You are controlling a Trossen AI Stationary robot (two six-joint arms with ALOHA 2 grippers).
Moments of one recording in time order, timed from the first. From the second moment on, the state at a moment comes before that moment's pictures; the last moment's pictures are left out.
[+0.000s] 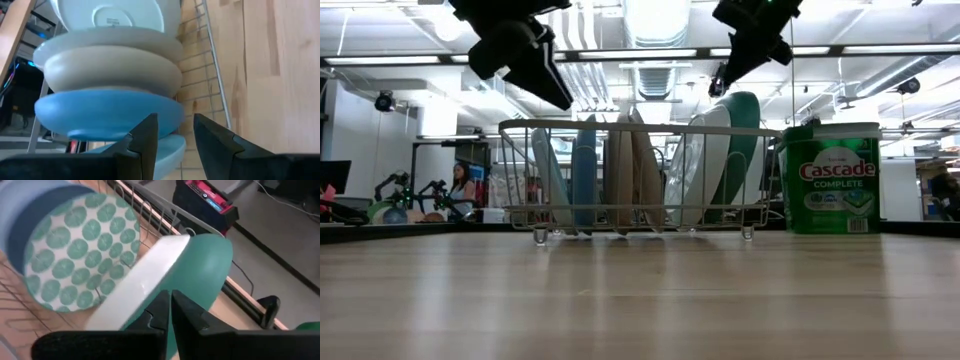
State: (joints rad) left arm -0.21 1.36 1.01 -0.57 -0.63 0.06; right arm -0.32 1.34 1.35 -0.82 0.31 0.25
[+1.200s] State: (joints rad) left arm -0.20 1.35 0.96 -0.59 -0.65 0.03; right arm -0.20 1.46 1.35 -0.85 0.39 0.61
